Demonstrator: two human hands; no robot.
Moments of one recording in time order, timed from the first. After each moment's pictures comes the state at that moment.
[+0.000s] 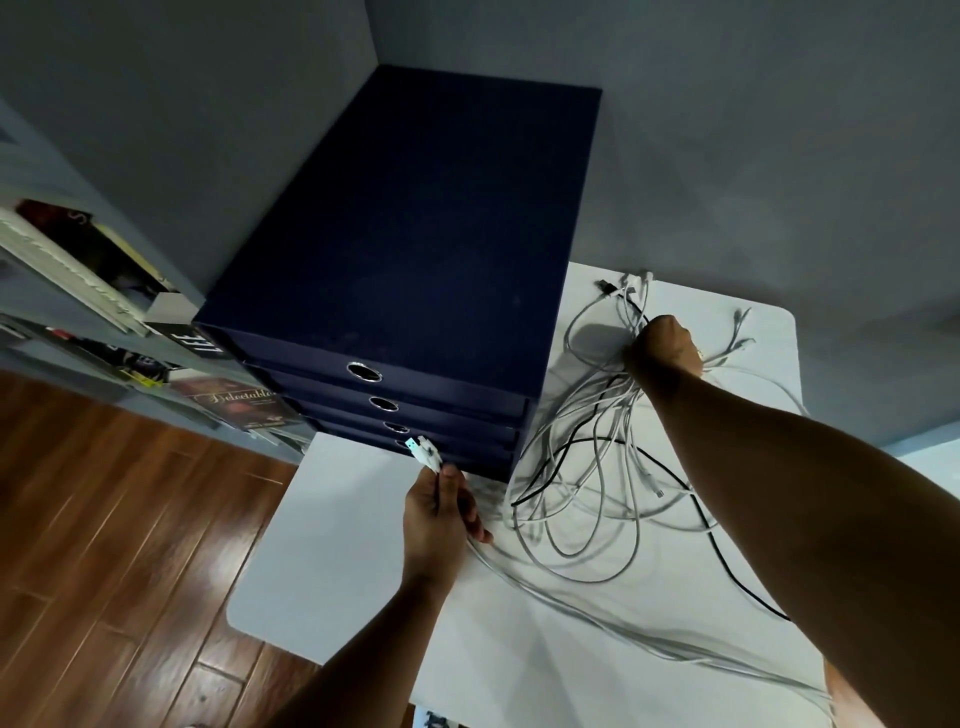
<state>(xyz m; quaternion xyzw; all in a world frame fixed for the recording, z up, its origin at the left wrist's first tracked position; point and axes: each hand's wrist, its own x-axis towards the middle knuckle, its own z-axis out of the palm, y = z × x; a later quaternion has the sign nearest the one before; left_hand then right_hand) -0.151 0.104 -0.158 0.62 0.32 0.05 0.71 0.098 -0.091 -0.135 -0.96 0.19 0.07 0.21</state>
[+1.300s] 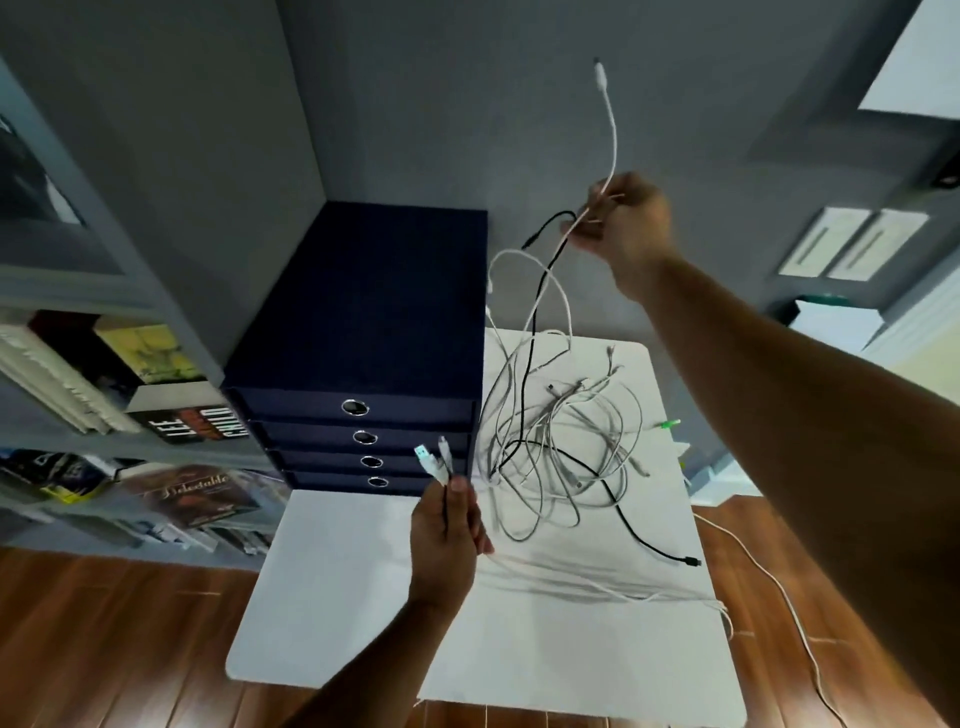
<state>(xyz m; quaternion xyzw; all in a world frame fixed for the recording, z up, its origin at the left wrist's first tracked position) -0.193 0.076 -0.063 0.65 0.10 0.10 0.75 0.052 -0.094 0.130 -0.67 0.03 -0.10 0.73</state>
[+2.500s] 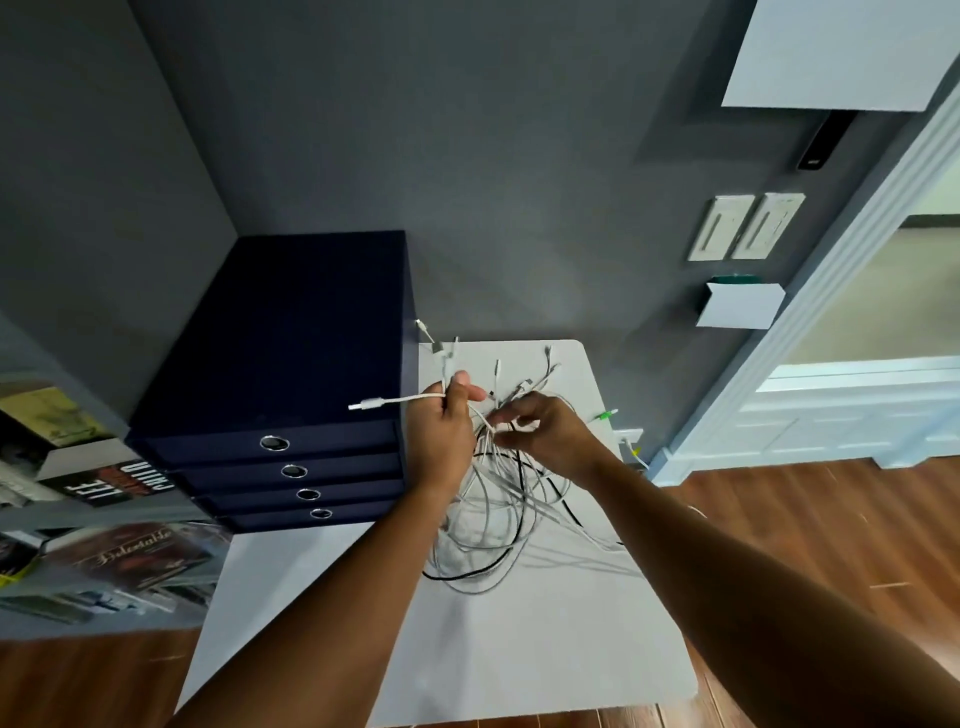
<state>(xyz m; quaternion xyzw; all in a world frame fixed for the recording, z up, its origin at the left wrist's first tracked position) -0.090 0.010 -0.005 0.70 0.06 0.08 0.70 -0.088 -0.141 -0.012 -0.85 -0.04 0.06 0.52</state>
